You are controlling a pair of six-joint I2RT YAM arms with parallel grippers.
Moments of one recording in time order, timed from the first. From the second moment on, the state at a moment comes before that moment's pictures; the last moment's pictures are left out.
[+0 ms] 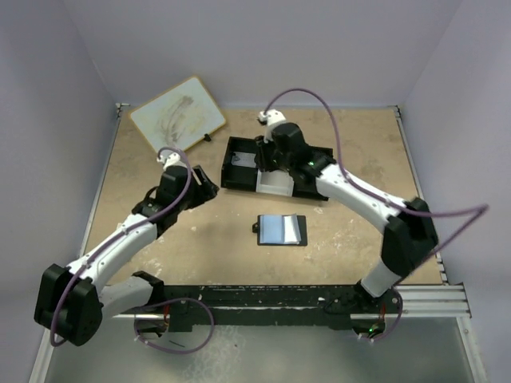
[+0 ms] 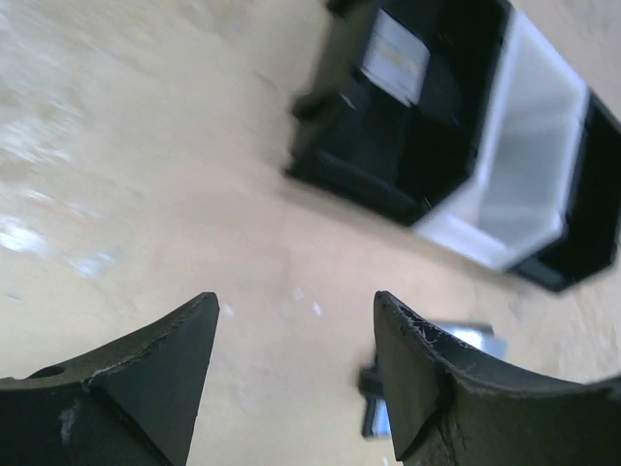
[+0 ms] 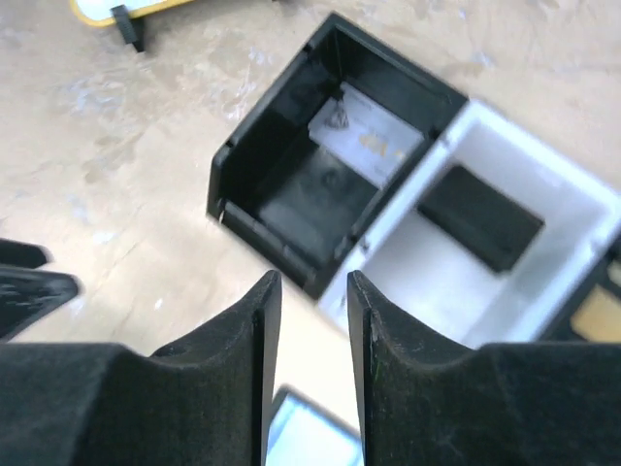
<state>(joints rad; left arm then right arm) -0.37 1.13 0.71 -0.20 -0.12 -0.77 0.68 1.76 1.44 -0.23 0.09 0.14</state>
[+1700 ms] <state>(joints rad) -0.77 0.81 0.62 -0.54 -0.58 -0.97 0.89 1.58 0.92 -0.35 0.28 0.64</state>
